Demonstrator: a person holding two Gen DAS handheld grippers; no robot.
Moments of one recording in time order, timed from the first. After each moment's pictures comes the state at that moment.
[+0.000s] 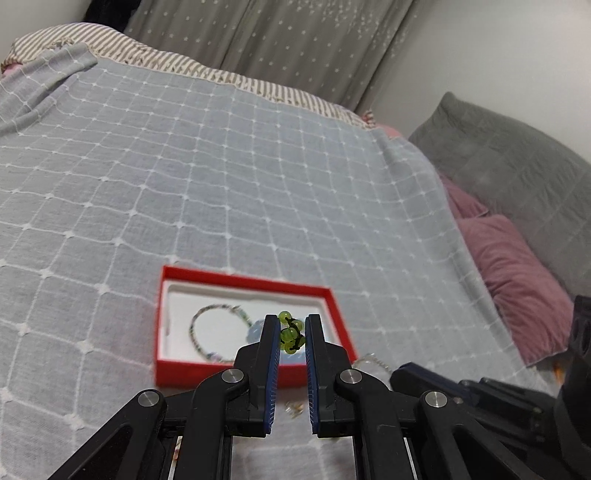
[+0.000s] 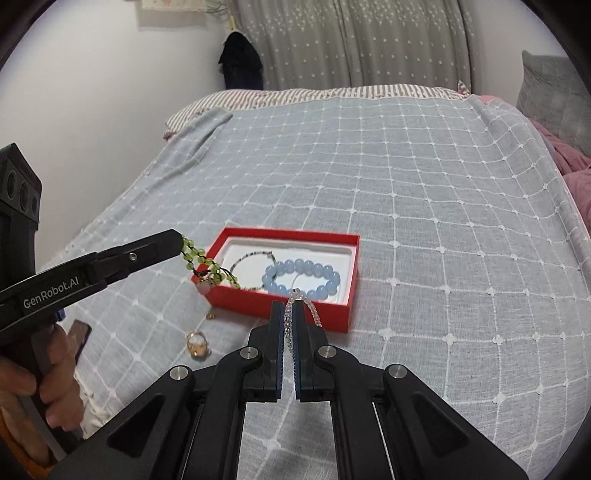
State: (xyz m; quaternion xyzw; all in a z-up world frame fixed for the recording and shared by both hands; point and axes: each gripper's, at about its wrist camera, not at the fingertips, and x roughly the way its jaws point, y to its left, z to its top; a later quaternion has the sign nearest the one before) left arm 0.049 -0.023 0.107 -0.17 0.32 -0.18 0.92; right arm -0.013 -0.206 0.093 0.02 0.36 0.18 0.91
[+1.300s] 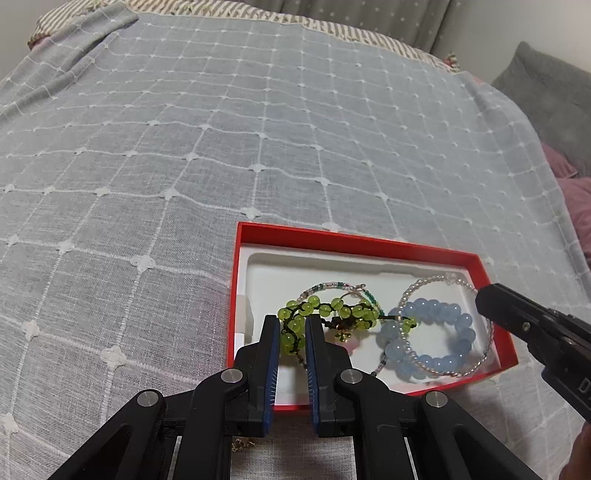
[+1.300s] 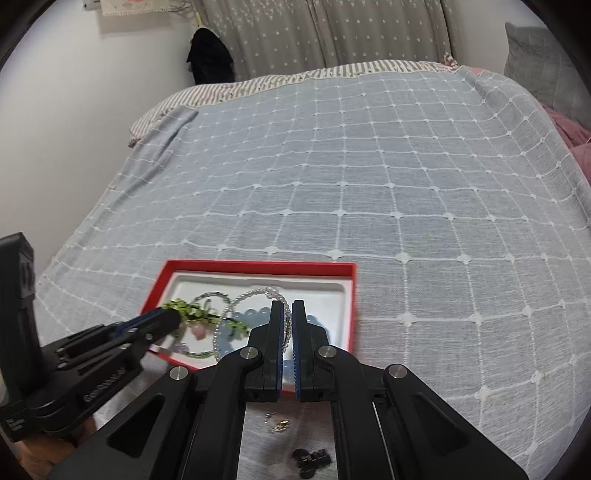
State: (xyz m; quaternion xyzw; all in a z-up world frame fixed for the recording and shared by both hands) left arm 0.117 -0.020 0.032 -0.11 0.41 -0.06 0.90; right arm 0.086 -0.191 0.047 0.04 0.39 0.14 0.91
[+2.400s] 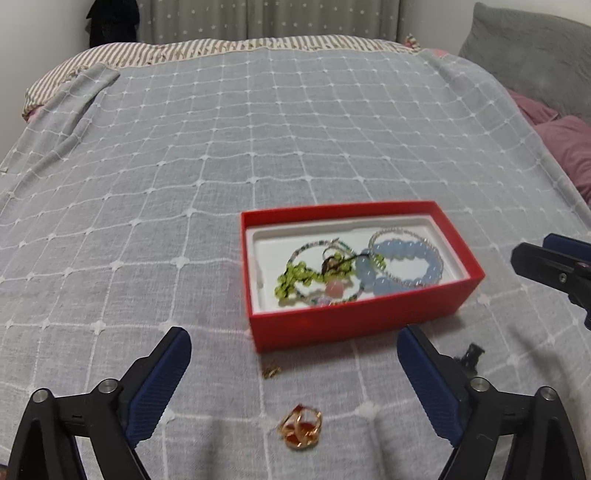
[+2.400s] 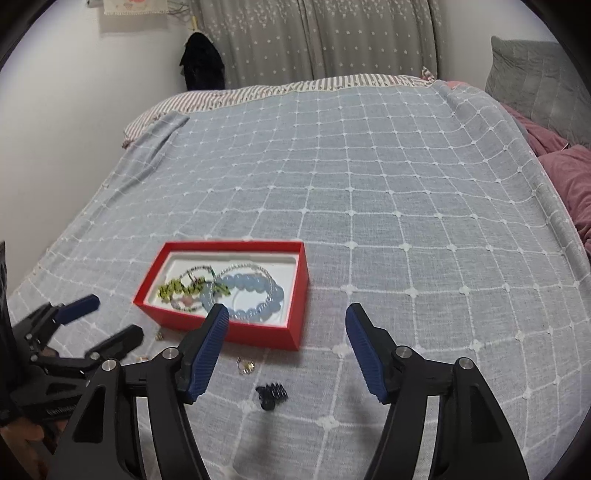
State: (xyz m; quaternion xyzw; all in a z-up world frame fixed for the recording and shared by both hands) left arm 0.051 -0.028 0.060 0.01 0.39 -0.07 0.92; right arm 0.018 -0.230 0.079 0.02 0.38 0.11 0.92
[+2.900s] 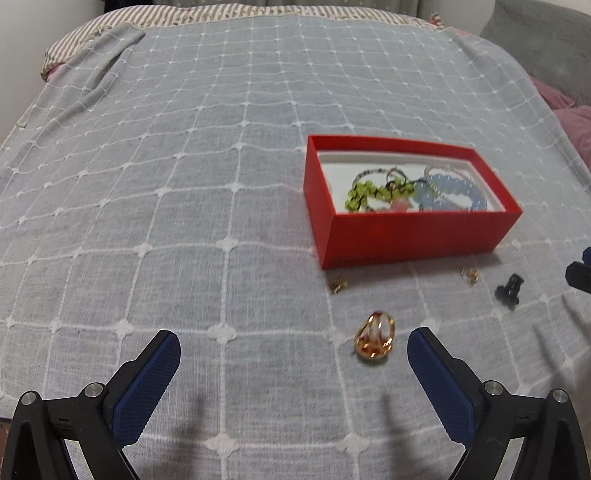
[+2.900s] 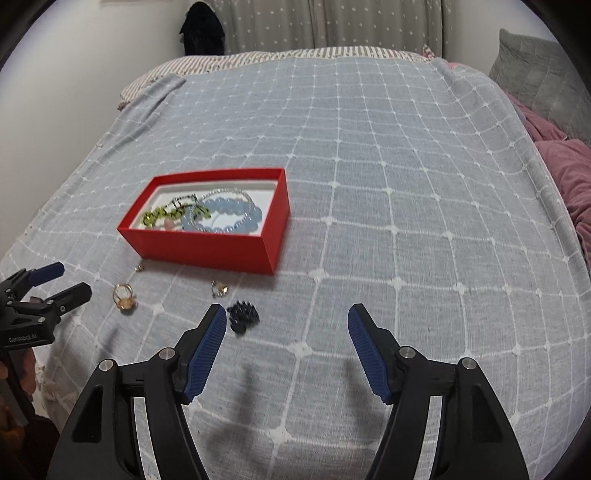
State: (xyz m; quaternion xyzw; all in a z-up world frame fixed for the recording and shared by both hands) left arm 0.024 0.013 0.031 0.00 0.43 -0.05 0.90; right arm -0.018 -0.247 0.045 -0.01 0.44 0.11 0.89
